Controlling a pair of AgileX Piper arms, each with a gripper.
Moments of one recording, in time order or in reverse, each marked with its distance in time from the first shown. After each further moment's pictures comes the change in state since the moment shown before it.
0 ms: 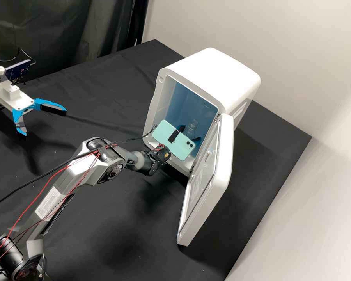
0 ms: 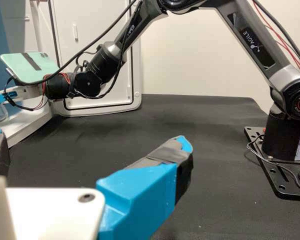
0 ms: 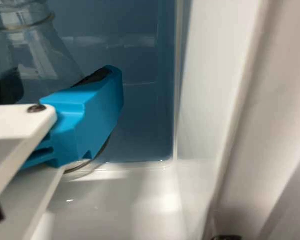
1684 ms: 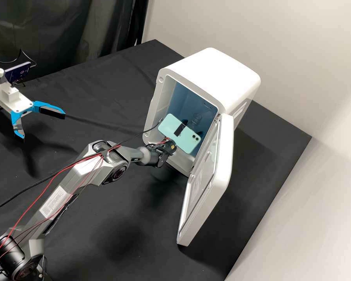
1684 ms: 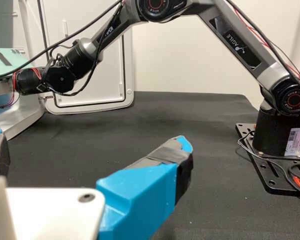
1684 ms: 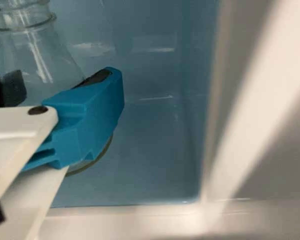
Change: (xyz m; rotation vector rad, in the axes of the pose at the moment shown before) left arm 0.003 -0.003 0.003 -0.001 -0.024 -0.018; right arm 0.036 -0.001 -0.012 0.027 0.010 -0.062
